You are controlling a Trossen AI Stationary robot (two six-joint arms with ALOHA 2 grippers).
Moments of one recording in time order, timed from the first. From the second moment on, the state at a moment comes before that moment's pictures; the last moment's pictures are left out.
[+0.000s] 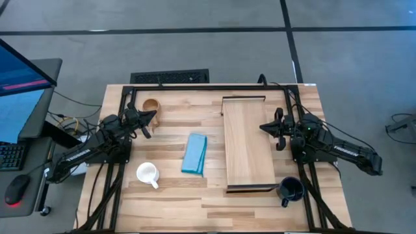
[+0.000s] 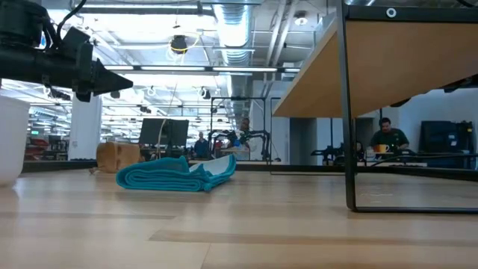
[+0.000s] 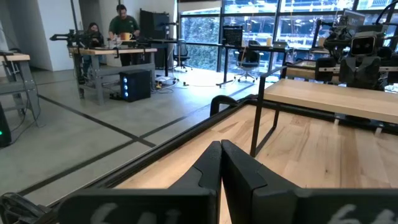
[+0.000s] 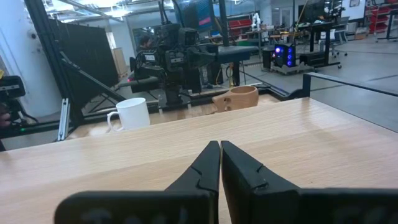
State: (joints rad) left arm 0.53 0.02 0.01 0.03 -0.06 -0.05; right arm -0.44 0.07 0.01 0.05 -0.37 0.09
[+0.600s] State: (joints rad) left arm 0.53 0.02 0.01 0.03 -0.06 0.03; right arm -0.44 0.07 0.01 0.05 -0.37 0.09
